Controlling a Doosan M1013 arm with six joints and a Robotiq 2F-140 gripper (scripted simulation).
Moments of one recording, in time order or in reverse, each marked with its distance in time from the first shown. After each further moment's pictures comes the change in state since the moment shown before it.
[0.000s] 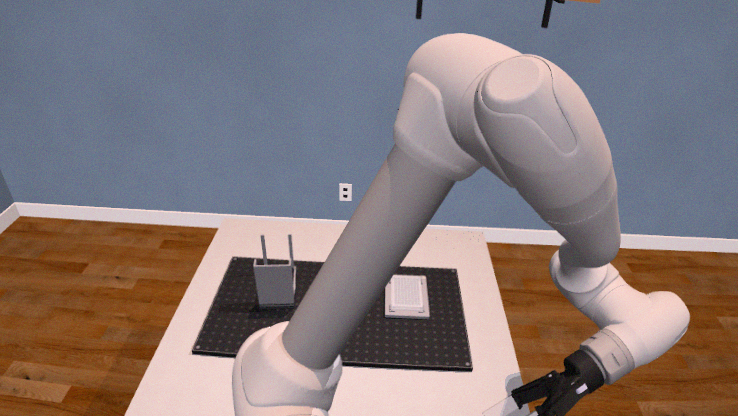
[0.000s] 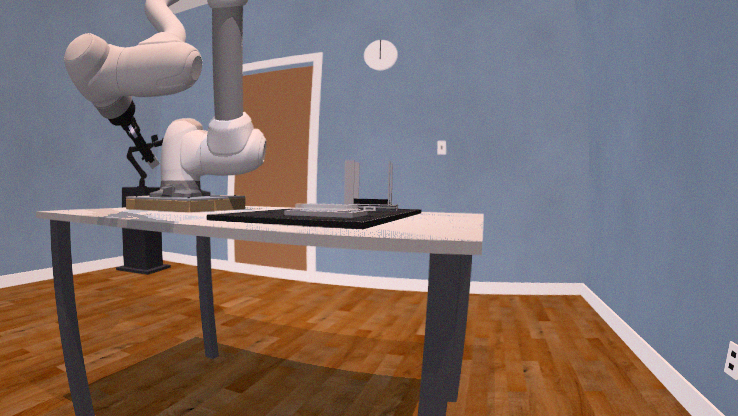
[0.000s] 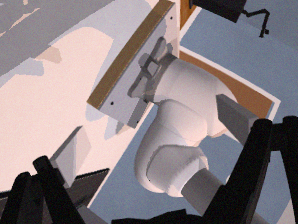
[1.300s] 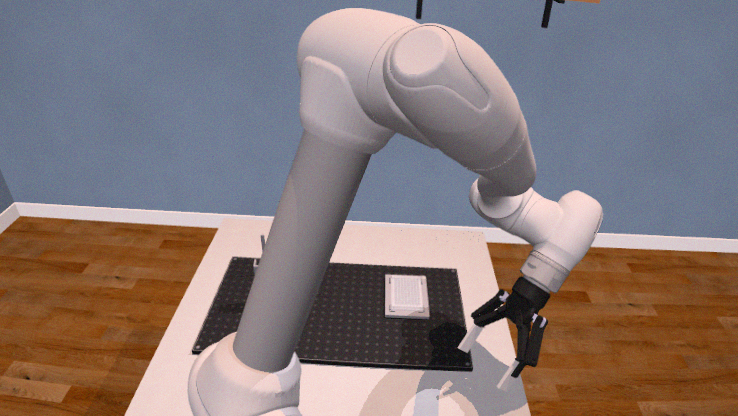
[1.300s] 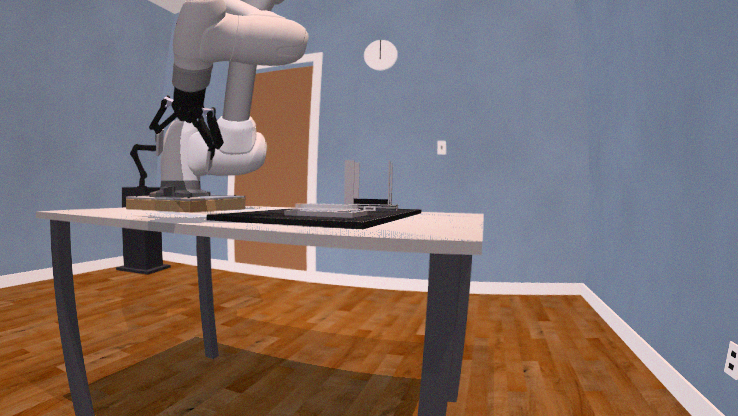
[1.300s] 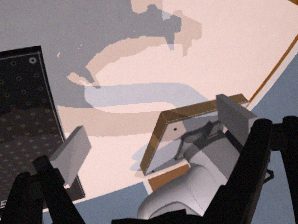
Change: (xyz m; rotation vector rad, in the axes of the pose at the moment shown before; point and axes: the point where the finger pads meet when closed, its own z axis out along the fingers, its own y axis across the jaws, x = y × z) arm -0.076 -0.147 -0.049 0.059 0.536 -0.650
